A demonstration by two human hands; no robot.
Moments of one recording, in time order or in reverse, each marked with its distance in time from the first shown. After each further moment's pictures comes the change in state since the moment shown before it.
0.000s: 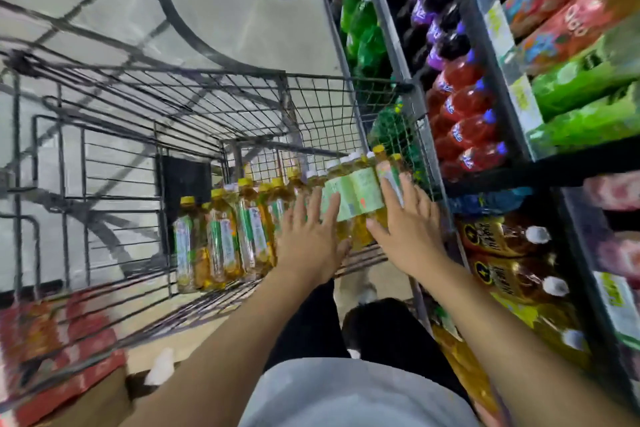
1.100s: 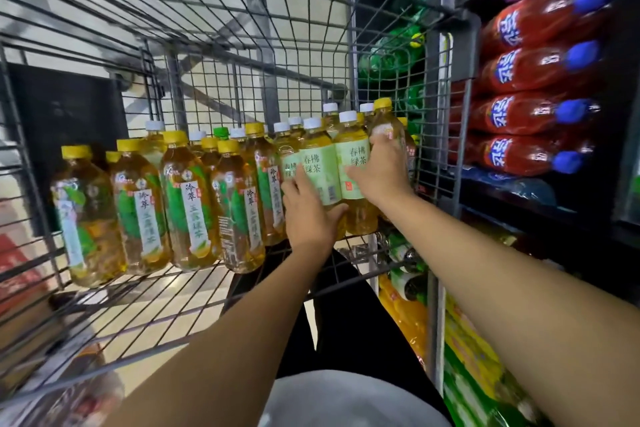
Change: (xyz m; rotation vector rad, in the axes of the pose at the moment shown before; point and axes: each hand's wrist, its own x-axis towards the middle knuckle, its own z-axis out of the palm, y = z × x) left_hand 0.132 0.028 0.110 -0.849 0.043 -0.556; right_hand 0.180 0.007 0.056 0.262 -0.027 0.291
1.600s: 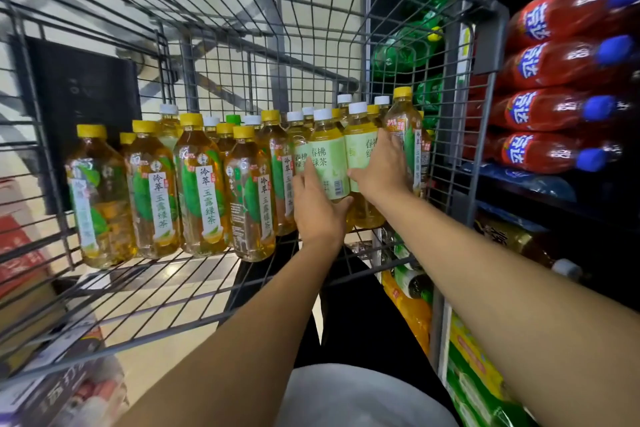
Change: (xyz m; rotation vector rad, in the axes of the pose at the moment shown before) left_hand -0.007 -0.001 -0.011 -0.130 0.056 -0.057; right_hand -0.011 -0.008 0.024 -0.105 0.026 -0.041
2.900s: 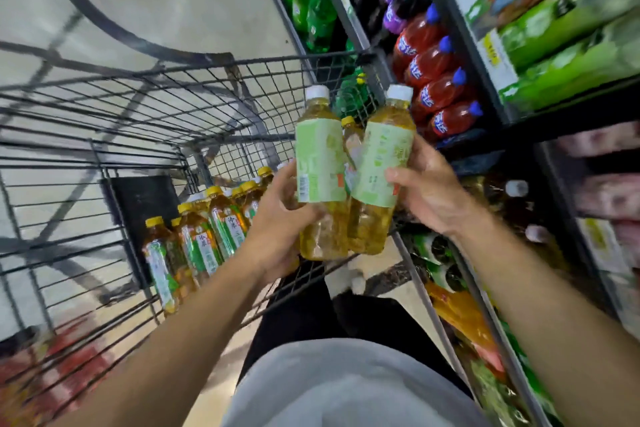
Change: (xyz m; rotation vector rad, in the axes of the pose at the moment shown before) left_hand -0.102 0.059 -0.168 -0.621 -0.642 0.226; right_hand -0.145 0.059 -0.113 1.581 -0.259 -0.237
